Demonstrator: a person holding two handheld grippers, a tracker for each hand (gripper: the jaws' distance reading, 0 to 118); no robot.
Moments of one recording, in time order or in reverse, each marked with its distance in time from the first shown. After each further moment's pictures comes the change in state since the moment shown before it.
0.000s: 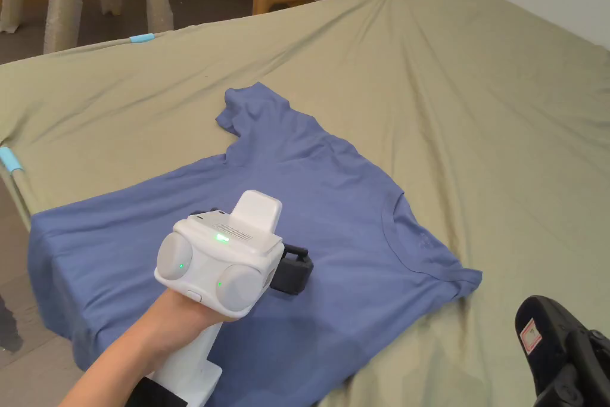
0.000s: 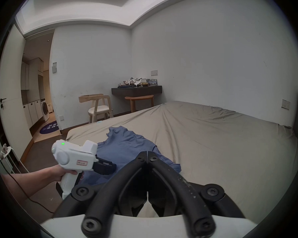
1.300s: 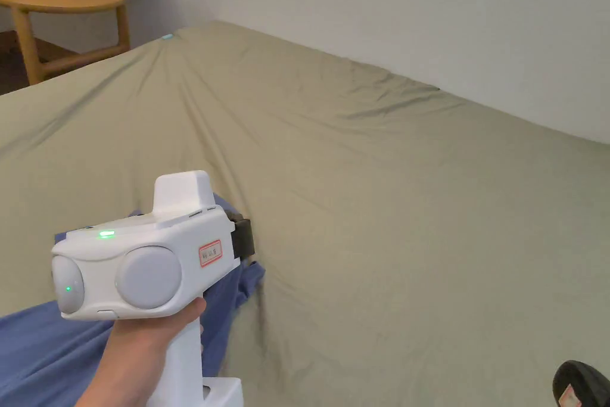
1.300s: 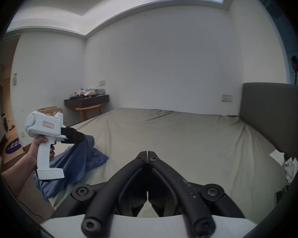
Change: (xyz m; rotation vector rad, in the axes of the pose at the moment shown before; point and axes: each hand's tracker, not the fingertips) left arm 0.177 0.073 0.154 0.246 -0.472 0.217; right arm 0.088 -0.028 0.220 0.063 -0.504 -0.139
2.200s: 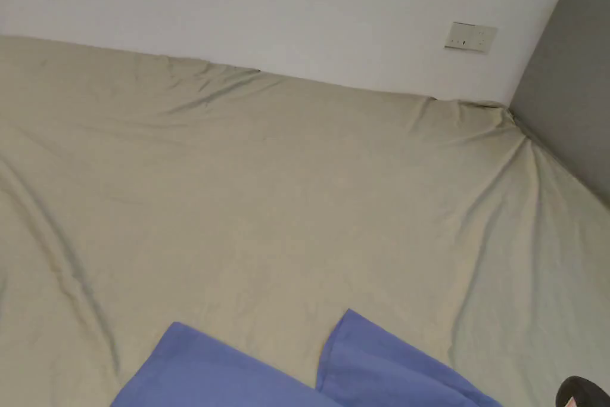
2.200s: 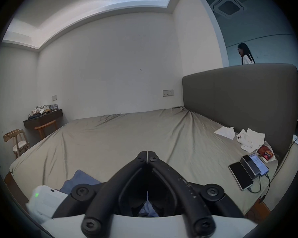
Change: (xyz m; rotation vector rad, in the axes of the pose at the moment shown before) left arm 0.275 -0.295 0.054 -0.585 -0.756 -0.712; right arm 0.102 -0.049 0.128 0.016 -0.395 -0.193
